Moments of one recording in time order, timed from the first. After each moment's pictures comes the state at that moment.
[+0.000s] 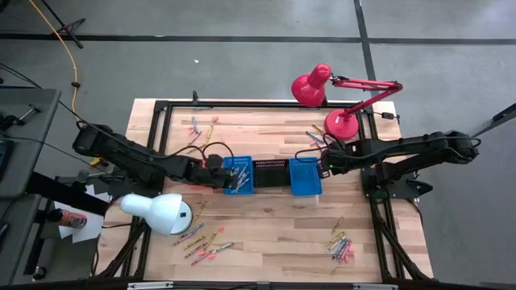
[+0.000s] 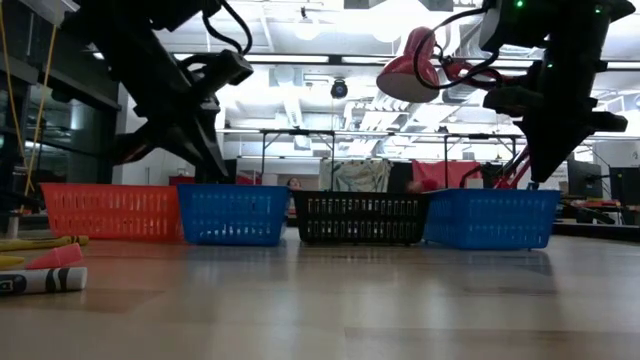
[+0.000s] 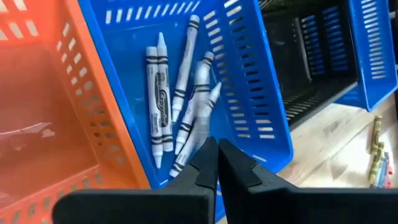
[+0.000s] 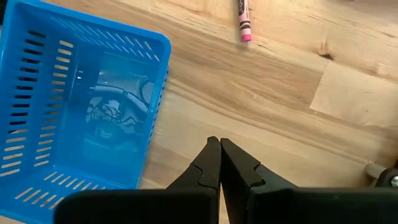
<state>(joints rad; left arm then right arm) -0.18 1.39 0.70 -0.25 -0.30 -1.46 -0.01 1.12 0.72 -0.98 0.21 1.20</state>
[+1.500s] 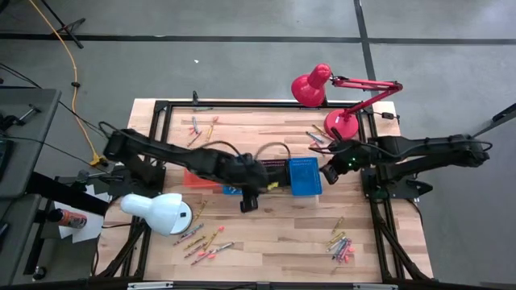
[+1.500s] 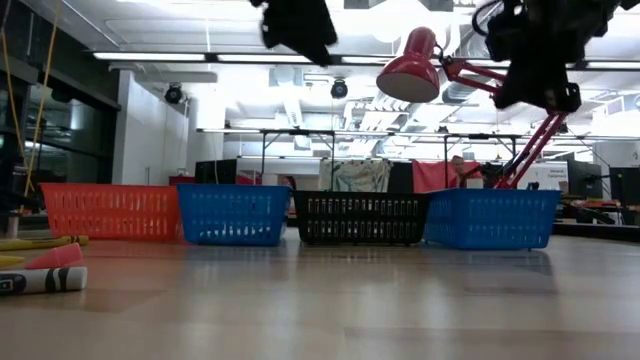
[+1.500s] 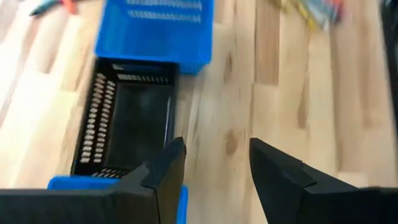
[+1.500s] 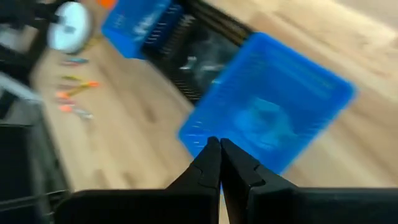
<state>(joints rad) -0.21 1.75 1.55 -0.75 -0.17 -0.25 0.04 0.85 0.72 -0.69 0.03 0.88</state>
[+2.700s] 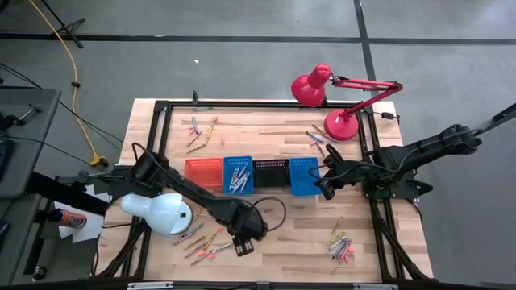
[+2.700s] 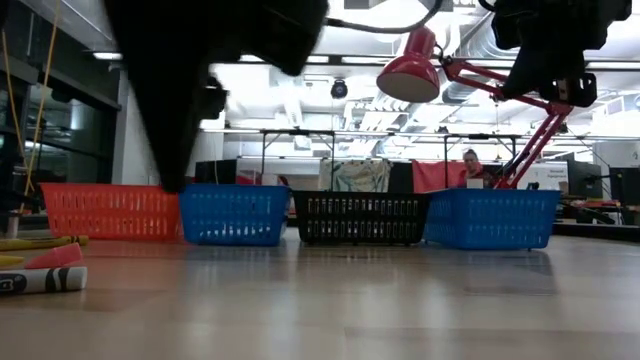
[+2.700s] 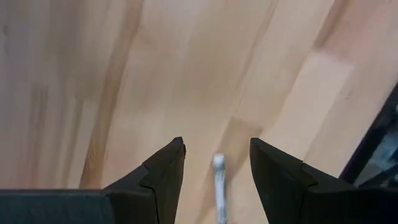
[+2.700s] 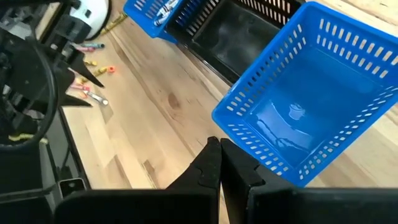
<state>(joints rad) -0.45 2.06 1.60 -0.95 0.09 -0.80 0.29 0.94 0.72 -0.60 0.18 1.05</state>
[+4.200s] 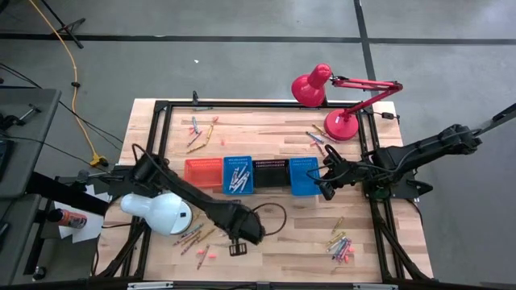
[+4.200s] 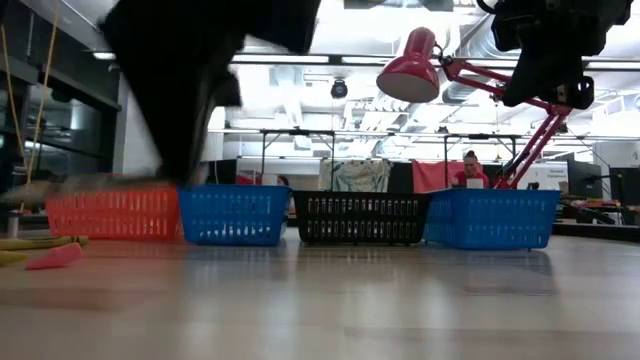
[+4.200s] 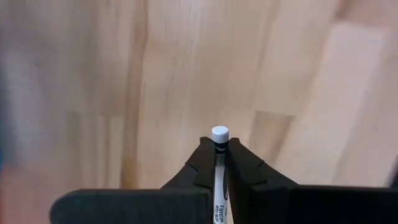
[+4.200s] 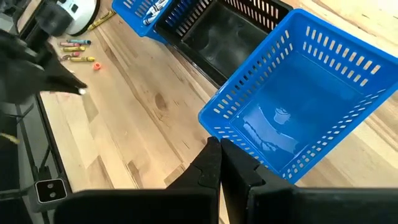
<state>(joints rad) -0.46 2.04 1.59 -0.96 -0.02 -0.60 0.29 0.95 0.72 -0.63 0.21 1.01</state>
